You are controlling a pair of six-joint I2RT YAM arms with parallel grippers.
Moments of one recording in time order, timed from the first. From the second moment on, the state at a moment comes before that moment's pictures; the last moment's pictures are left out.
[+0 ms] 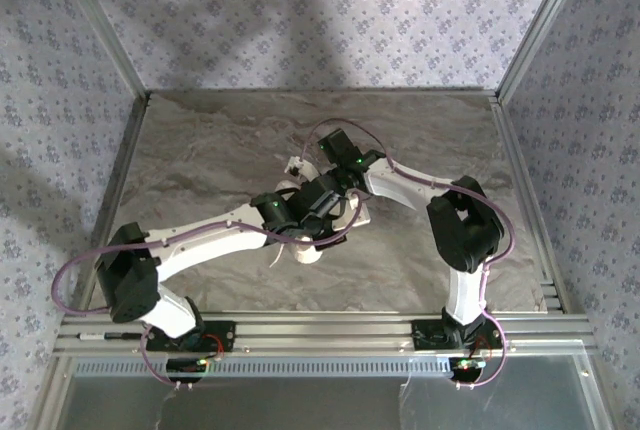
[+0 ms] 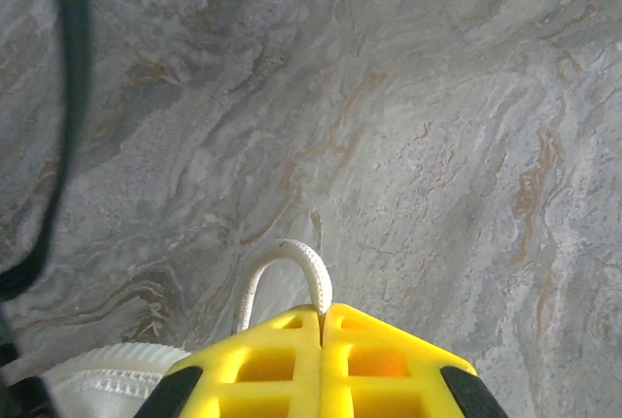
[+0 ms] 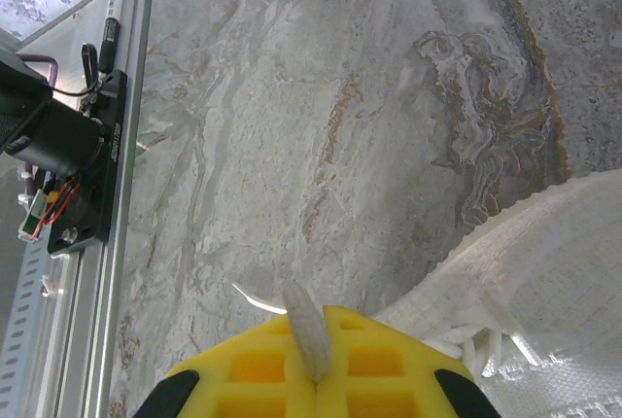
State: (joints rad) left arm -1.05 1.52 1.14 -0.50 0.00 0.31; right arm 0.68 1.88 1.36 -0.43 -0.80 -0.30
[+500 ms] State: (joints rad) left arm -1.03 1.36 0.98 -0.42 0.04 0.30; right arm 0.68 1.89 1.37 -0.42 -0.81 -0.31
